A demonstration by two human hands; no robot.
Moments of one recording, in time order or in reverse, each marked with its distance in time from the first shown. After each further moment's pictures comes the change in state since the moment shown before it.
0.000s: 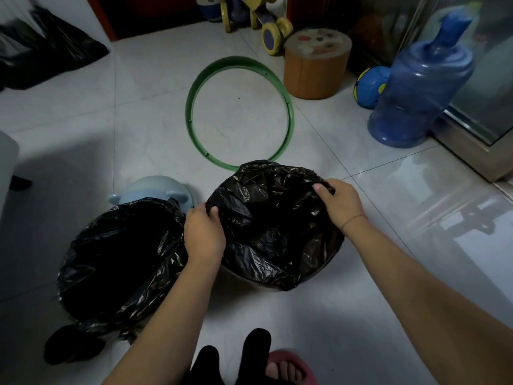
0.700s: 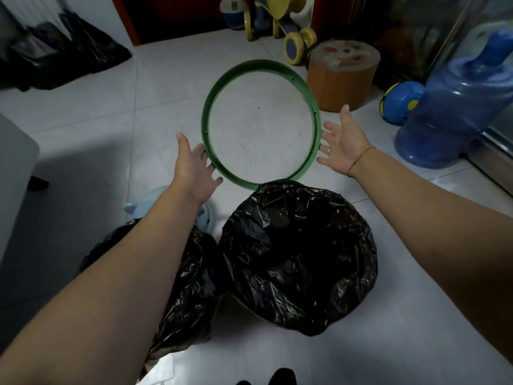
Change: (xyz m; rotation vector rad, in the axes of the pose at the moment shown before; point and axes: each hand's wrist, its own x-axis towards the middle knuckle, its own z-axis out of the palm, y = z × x) left_hand 0.147 0.037 -0.047 -1.226 -0.460 -0.314; right_hand 0.135 -0.103 0.013 0.758 -0.415 0.291
